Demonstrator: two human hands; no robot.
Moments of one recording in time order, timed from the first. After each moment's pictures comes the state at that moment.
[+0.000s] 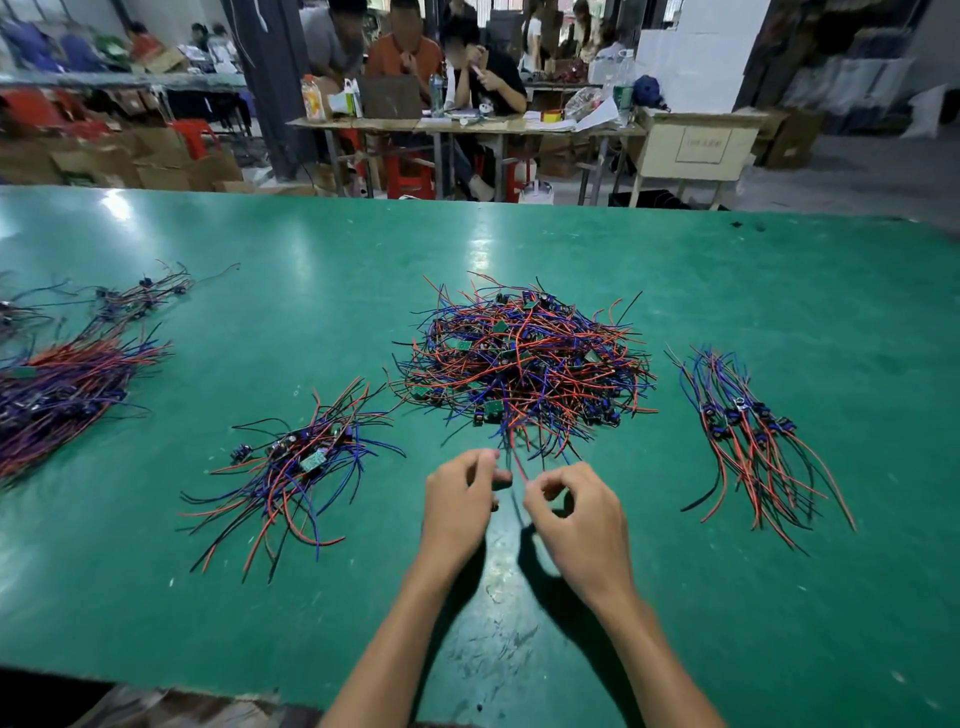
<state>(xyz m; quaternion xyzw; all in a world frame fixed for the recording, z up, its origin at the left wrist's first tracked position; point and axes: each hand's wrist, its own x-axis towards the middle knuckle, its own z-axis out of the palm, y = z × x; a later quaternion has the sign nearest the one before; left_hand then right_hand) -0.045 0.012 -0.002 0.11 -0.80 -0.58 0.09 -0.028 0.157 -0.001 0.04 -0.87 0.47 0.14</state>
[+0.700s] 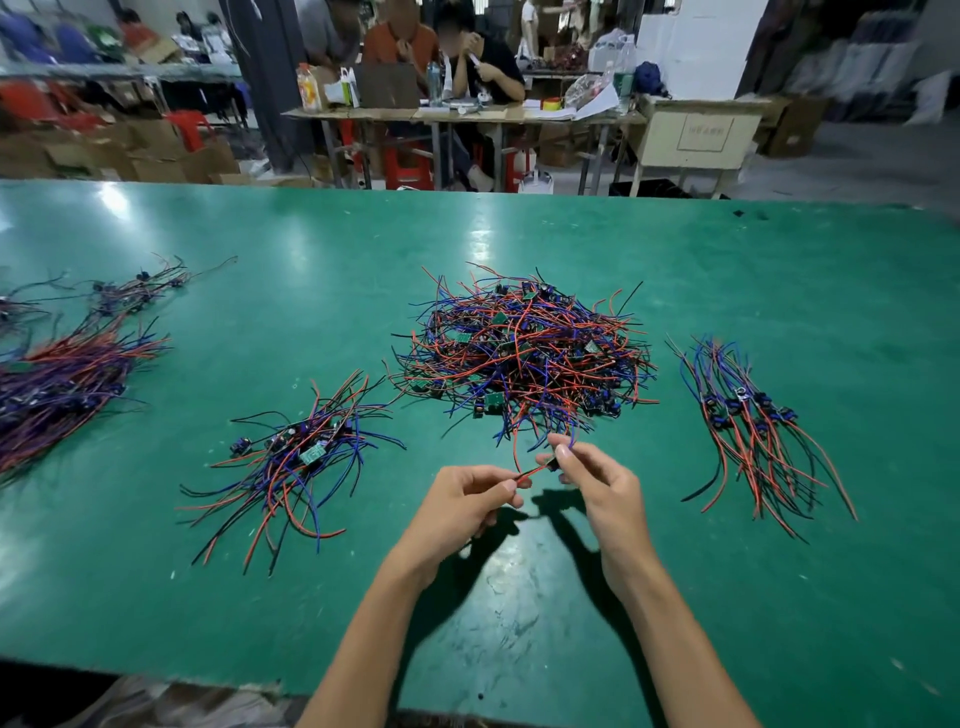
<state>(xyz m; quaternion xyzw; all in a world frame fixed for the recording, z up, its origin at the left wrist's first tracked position) -0.018 -0.001 0.022 0.05 -0.73 -0.67 -0.10 -0.042 0.173 0.008 -0.02 -0.67 0.74 0.00</state>
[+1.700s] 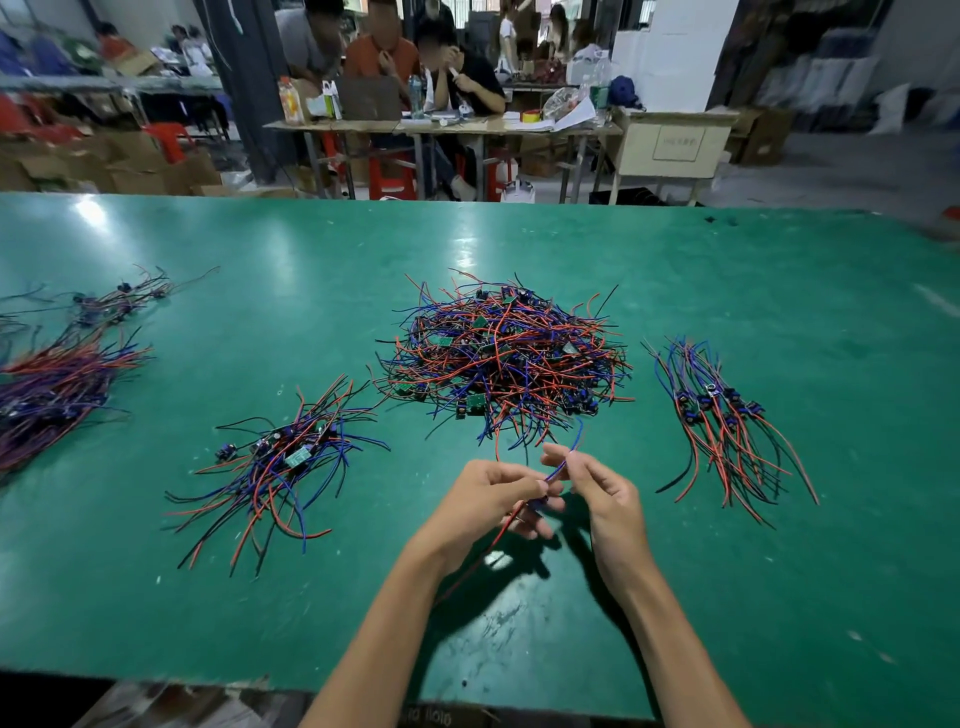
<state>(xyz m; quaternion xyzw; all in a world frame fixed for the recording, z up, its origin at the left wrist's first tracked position) -0.018 0.037 0.039 -0.01 -0.67 -0.71 -0.19 -0.025 0.193 0.000 -0.02 -0.60 0.80 -0.01</state>
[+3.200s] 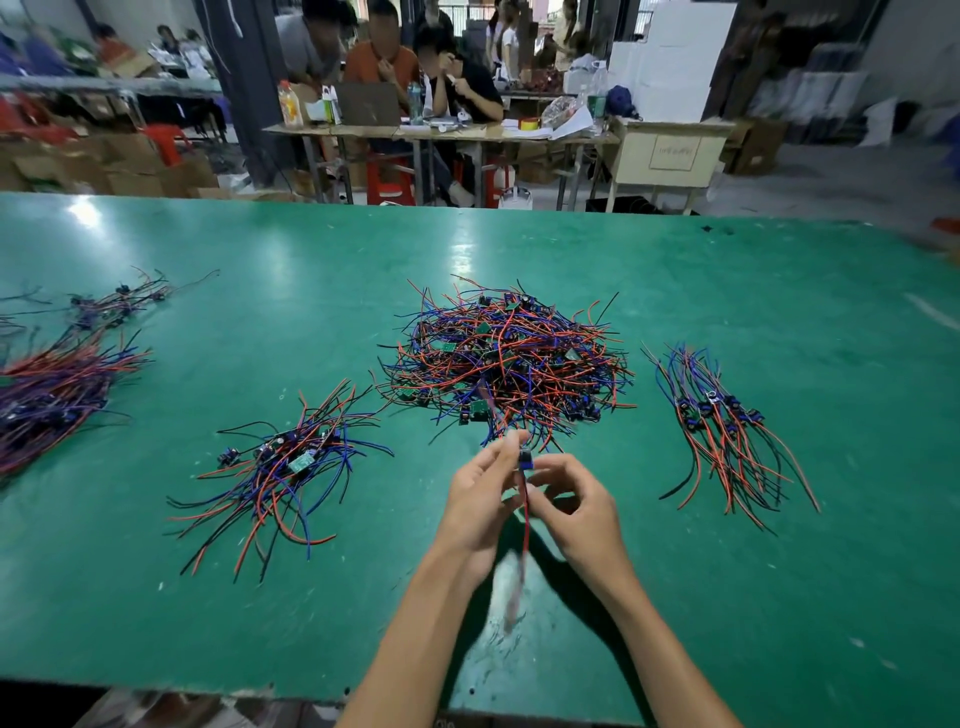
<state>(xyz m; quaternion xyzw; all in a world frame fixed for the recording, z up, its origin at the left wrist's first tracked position) -0.020 0.050 0.035 0.09 -0.49 -0.87 -0.07 -0.030 0.178 -0.011 0.09 -0.78 0.62 0.07</state>
